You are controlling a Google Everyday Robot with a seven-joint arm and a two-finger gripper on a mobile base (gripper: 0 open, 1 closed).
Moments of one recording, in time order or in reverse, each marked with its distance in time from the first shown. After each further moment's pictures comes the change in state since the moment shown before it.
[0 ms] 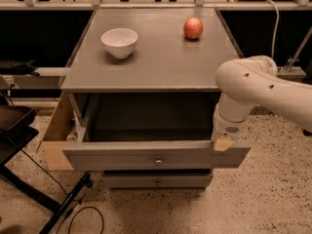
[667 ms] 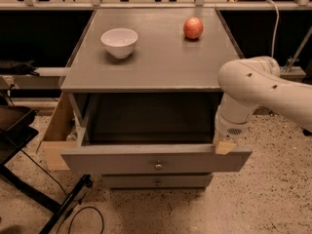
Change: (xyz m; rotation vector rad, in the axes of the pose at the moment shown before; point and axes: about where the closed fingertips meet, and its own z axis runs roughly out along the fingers) arm 0.004 0.012 -0.001 -0.035 -0.003 0.003
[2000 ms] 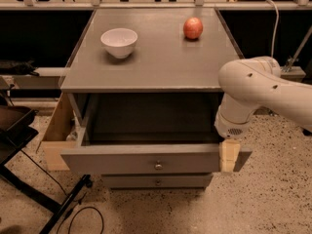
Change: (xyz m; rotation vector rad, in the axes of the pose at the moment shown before) arm 0.000 0.000 0.000 0.000 0.000 0.000
